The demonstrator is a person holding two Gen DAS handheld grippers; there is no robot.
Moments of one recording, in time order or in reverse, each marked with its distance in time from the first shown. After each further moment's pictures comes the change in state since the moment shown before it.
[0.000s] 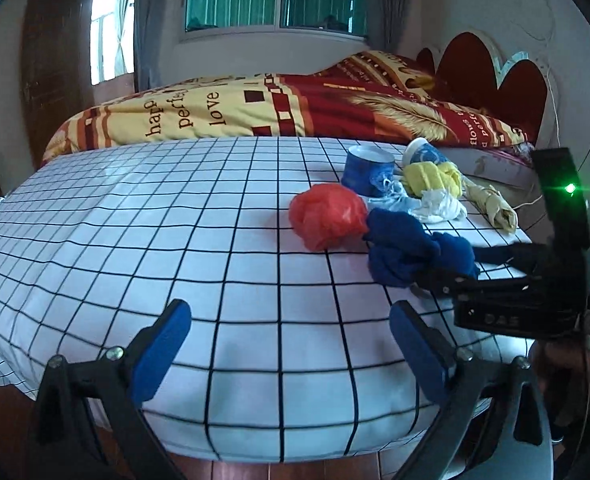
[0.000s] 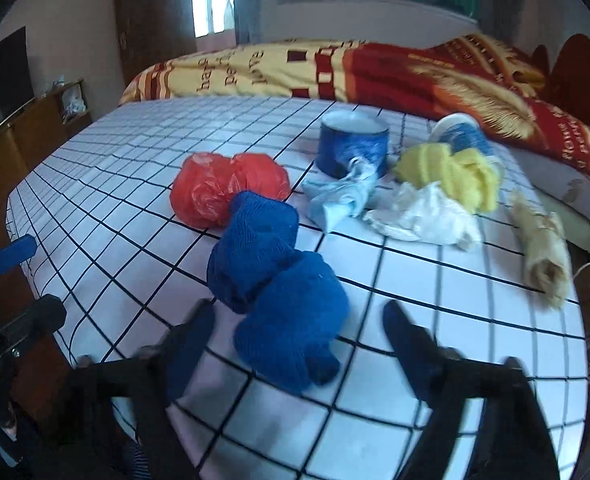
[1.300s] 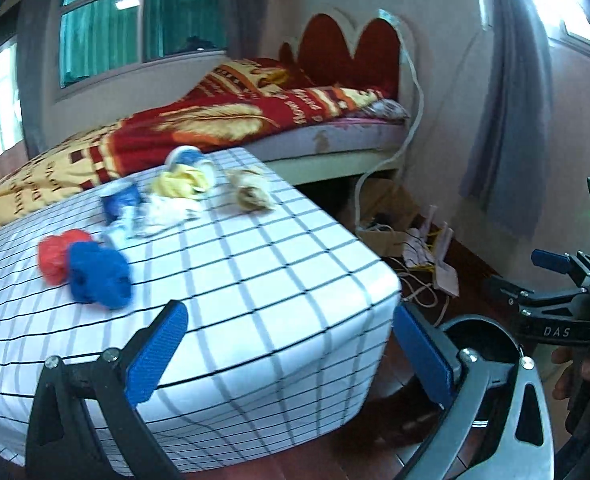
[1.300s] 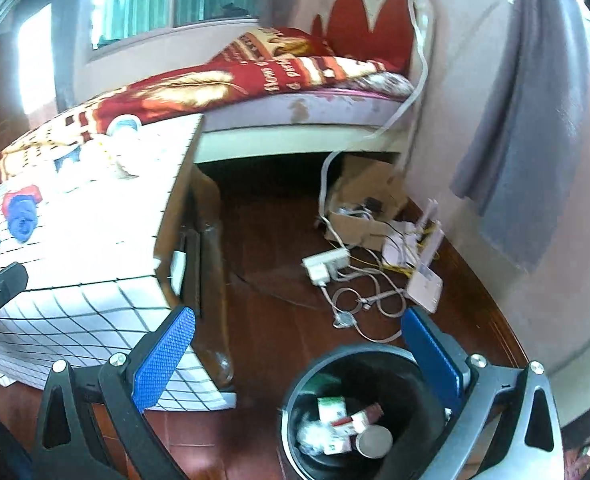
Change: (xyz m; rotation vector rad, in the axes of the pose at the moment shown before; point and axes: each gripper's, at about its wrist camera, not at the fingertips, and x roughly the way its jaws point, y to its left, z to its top) left arm -0.058 -0.242 -0.040 0.262 -0.058 -0.255; right arm -0.228 -0.195 -0.210 0.393 -0.126 -0.527
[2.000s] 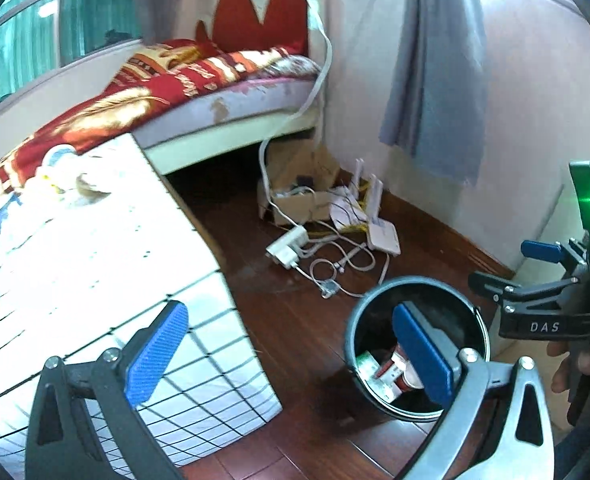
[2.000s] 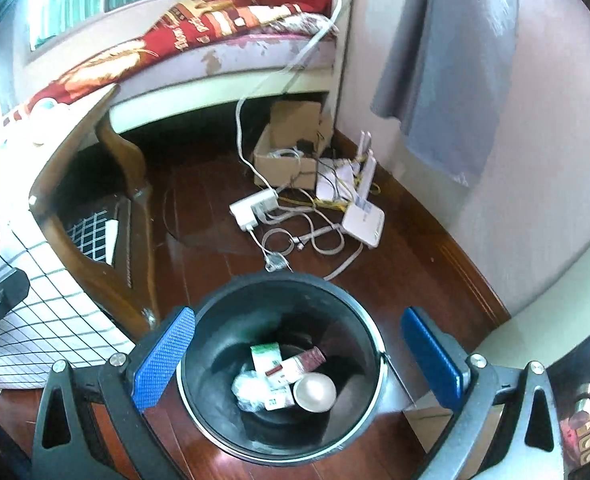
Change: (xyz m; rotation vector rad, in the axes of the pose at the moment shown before) left arm 0.041 -0.120 -0.017 0.155 0.101 -0.195; right arm 0.004 -0.114 -0.065 0.137 0.144 -0.155
